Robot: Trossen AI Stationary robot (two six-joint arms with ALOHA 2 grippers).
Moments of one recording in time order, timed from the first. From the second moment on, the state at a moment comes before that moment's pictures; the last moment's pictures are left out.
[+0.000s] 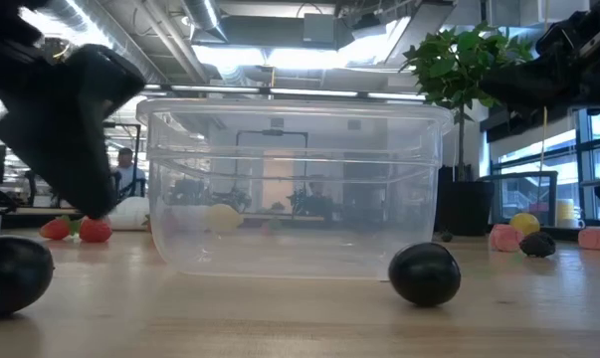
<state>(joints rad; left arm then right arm) -0.76 1.89 1.10 -0.20 -0.43 -0.55 -0.08 0.00 0.01 0.08 0.01 0.20</state>
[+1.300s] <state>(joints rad) -0.75 1.97 1.10 -0.16 -0.41 -0.54 -0.08 0.00 0.01 0.07 0.01 0.18</state>
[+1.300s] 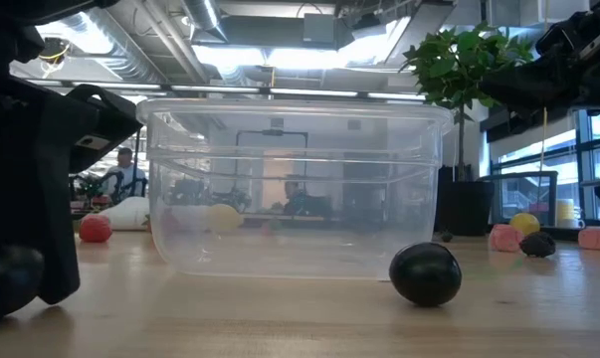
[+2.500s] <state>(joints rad) -0.42 1.70 1.10 -0.19 -0.32 -0.37 -0.08 0.00 0.01 0.06 0.01 0.17</state>
